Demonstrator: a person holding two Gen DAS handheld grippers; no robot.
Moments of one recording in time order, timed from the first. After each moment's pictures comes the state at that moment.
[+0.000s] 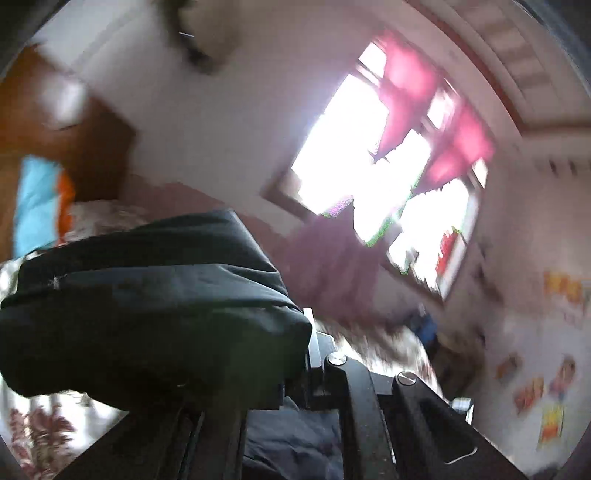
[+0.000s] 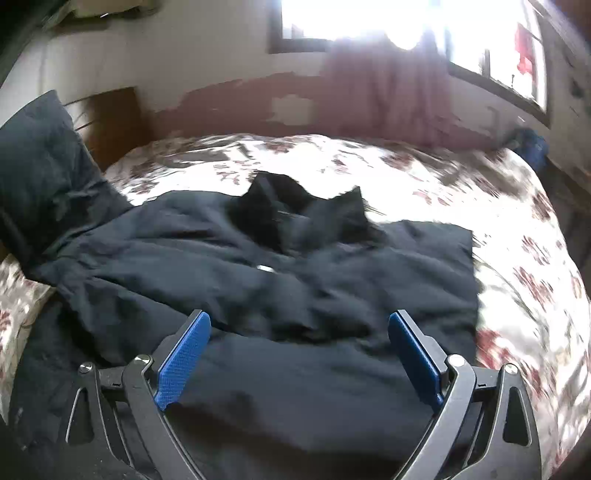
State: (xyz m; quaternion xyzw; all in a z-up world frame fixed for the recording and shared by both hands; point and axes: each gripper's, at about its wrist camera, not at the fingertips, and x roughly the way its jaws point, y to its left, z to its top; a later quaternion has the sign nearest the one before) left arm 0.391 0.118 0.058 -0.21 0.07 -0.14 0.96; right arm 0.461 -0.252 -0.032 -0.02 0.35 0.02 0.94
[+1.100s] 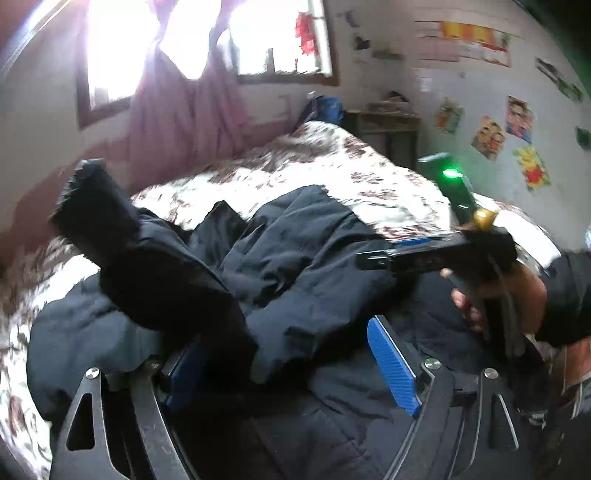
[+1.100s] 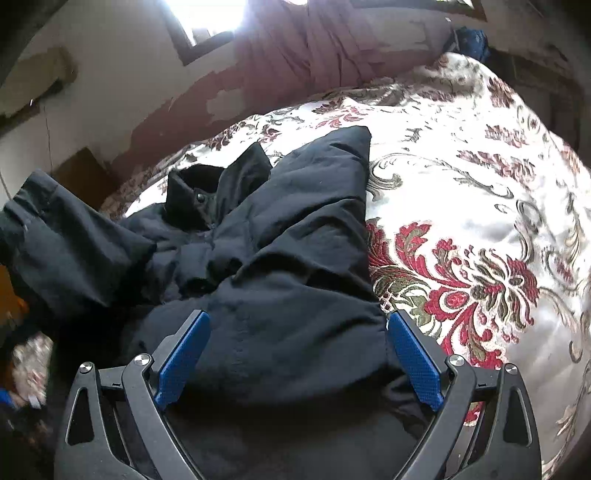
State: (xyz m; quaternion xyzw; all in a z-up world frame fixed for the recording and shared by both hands) left arm 0.396 -0.127 -0.013 0.16 0.26 -0.32 0.90; right arm 0.444 -0.372 -0.092 0.17 0.38 0.00 0.91
